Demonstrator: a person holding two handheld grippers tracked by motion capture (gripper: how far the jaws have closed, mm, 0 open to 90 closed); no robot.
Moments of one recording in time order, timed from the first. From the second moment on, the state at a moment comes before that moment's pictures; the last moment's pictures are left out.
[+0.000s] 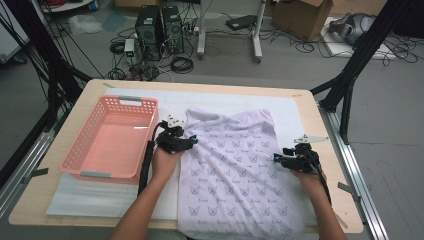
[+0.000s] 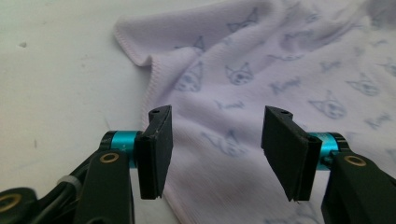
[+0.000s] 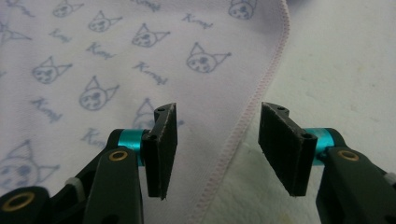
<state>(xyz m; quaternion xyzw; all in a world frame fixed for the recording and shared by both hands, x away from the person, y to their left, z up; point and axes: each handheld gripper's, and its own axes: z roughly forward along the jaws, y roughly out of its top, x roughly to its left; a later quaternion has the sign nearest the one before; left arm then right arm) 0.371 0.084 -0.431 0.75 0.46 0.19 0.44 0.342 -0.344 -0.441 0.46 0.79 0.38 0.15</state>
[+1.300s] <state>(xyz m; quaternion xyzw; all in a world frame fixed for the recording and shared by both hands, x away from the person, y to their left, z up) 0.264 0.131 -0.453 0.76 0.45 0.09 0.46 0.264 -0.324 -0.442 0.44 0.81 0.36 0.14</state>
